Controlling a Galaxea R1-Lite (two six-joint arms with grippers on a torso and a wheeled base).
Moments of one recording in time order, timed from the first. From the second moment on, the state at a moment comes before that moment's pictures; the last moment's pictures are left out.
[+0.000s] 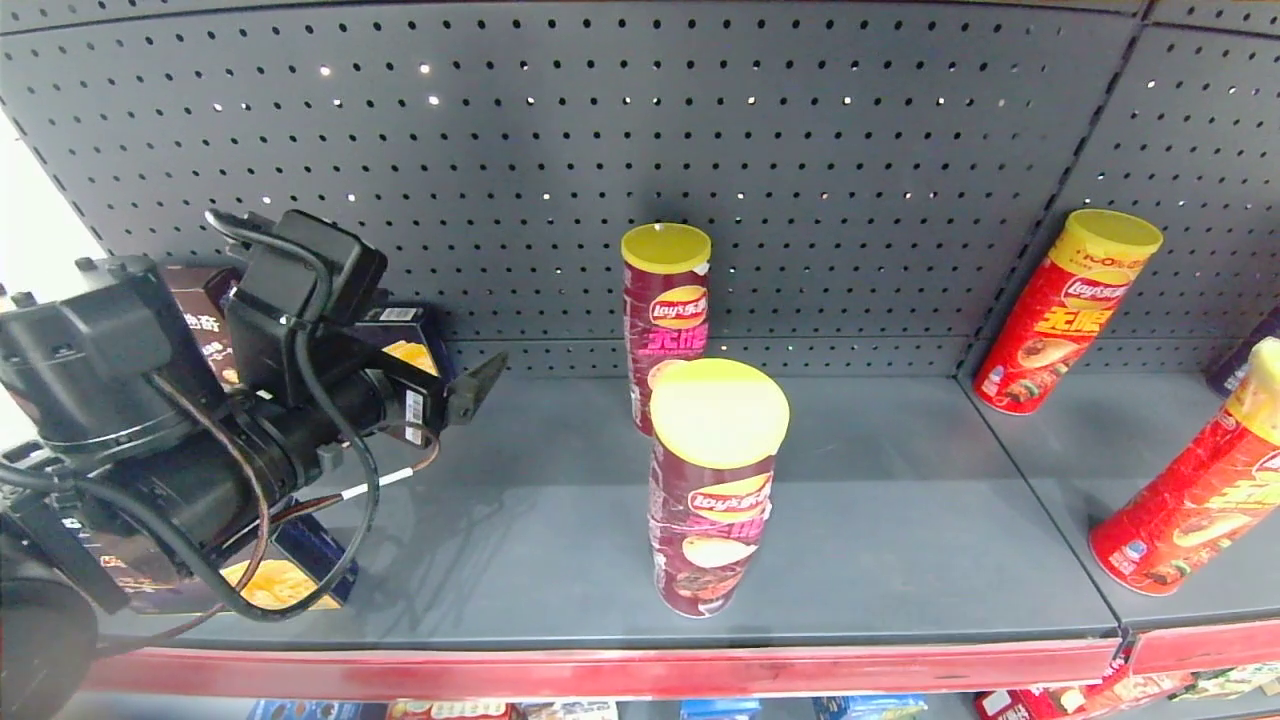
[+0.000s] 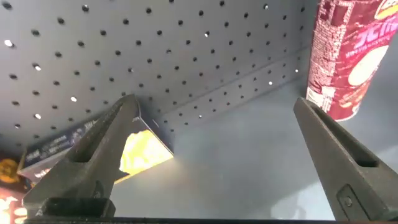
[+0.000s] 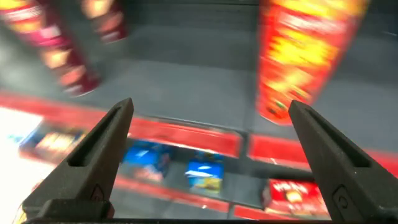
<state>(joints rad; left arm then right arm) -0.39 1.53 -0.65 -0.90 0.12 0.32 0.13 0.36 -0.37 0.05 0.21 -0.02</state>
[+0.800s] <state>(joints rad) -0.39 1.52 -0.62 -0.92 0.12 0.32 0.53 1.11 -0.49 -0.27 0.07 -0.13</state>
